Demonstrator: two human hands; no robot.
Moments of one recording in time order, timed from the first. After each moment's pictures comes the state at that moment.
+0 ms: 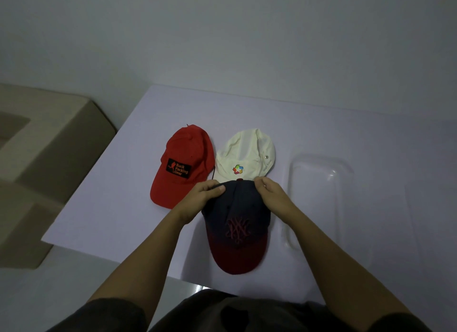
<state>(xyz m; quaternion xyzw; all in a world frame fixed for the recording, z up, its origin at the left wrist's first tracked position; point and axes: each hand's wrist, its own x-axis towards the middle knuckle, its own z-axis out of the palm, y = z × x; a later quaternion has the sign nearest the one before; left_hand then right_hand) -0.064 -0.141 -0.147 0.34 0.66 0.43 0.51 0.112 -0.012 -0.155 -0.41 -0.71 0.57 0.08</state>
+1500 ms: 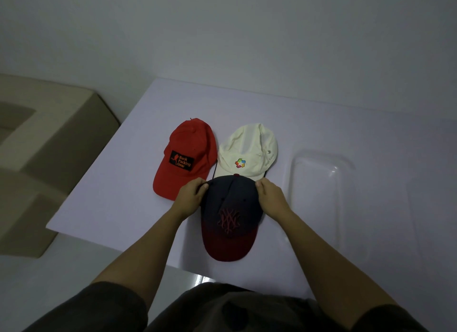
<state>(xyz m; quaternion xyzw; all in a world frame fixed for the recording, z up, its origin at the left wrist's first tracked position) -0.080 -0.161 -0.187 0.39 0.82 0.32 0.28 0.109 -0.026 -0.183 -0.45 -0.77 0.44 0.07</state>
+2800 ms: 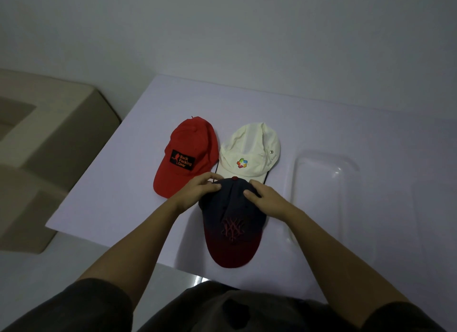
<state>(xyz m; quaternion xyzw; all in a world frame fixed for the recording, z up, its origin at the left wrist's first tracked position) -0.086 -0.150 -0.154 0.36 0.68 0.38 0.51 0.105 -0.020 -0.167 -0.31 -0.78 0.55 -0.04</state>
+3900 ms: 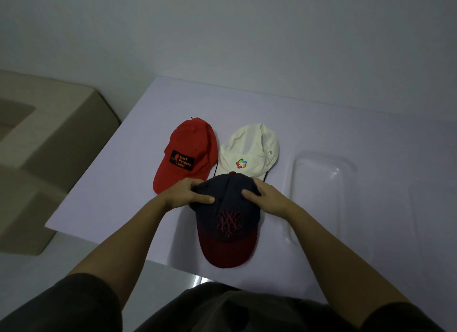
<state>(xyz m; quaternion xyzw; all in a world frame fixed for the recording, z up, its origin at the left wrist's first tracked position) -0.107 -0.162 -0.149 0.37 0.71 0.29 0.52 0.109 -0.017 -0.160 -0.30 -0.75 0.60 -0.03</state>
